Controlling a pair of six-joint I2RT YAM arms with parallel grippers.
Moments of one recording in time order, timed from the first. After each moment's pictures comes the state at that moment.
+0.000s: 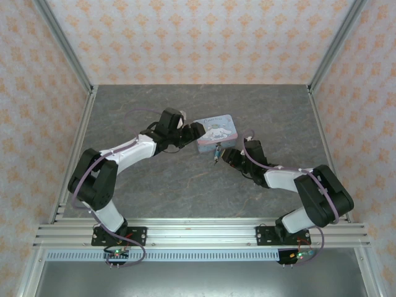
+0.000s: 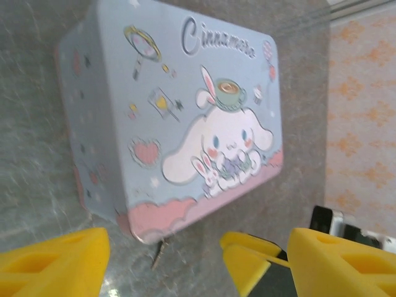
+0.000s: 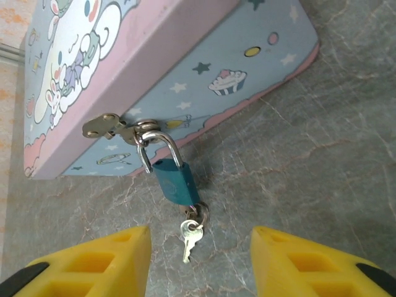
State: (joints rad) left arm -0.46 1.69 1.11 -0.13 0.32 -0.91; right arm 0.46 1.48 0.48 0.36 -0.20 0.88
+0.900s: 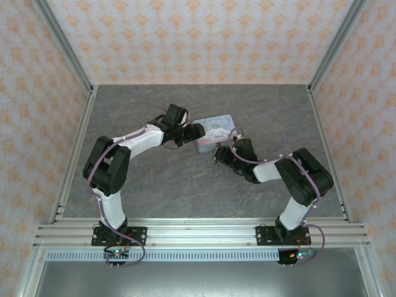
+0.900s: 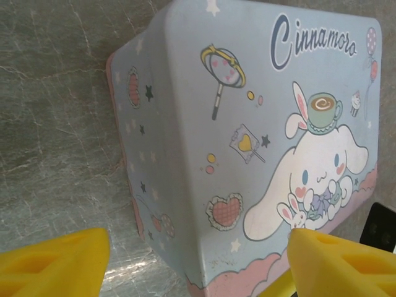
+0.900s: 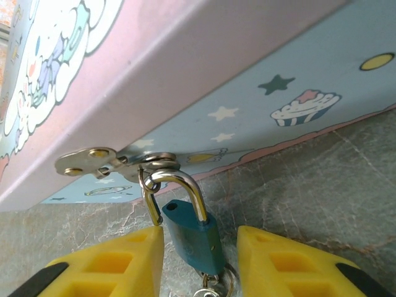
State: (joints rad) left arm -0.43 1.87 1.27 -0.31 0.31 -0.77; right arm 0.50 1.71 0.56 0.55 -0.20 0.85
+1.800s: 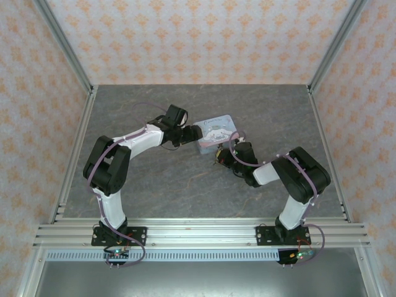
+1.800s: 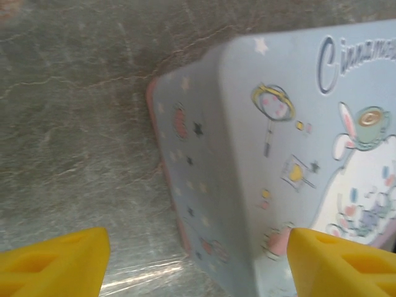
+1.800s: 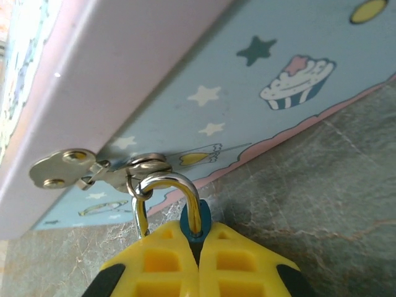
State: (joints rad) left arm -0.43 1.87 1.27 -0.36 0.23 -0.71; right arm 0.50 1.74 0.50 0.68 -0.17 0.93
